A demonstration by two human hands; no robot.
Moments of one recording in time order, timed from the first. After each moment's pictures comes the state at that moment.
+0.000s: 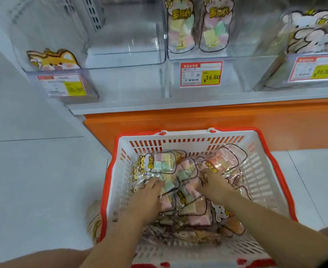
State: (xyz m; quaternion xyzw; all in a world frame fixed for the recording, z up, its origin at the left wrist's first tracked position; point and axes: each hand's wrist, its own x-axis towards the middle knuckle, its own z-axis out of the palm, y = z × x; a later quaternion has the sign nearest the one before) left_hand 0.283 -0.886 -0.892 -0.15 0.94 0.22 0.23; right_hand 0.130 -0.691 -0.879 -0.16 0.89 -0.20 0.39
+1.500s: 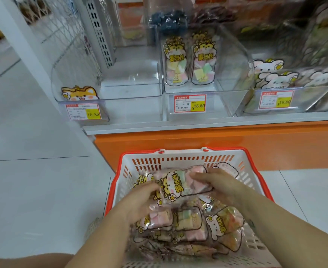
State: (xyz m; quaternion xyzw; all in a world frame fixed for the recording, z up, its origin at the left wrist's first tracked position) left_hand 0.258 -0.896 -0.803 -0.42 0.46 0.77 0.15; right_hand 0.122 -0.697 -0.768 -0.01 0.65 -0.58 0.49
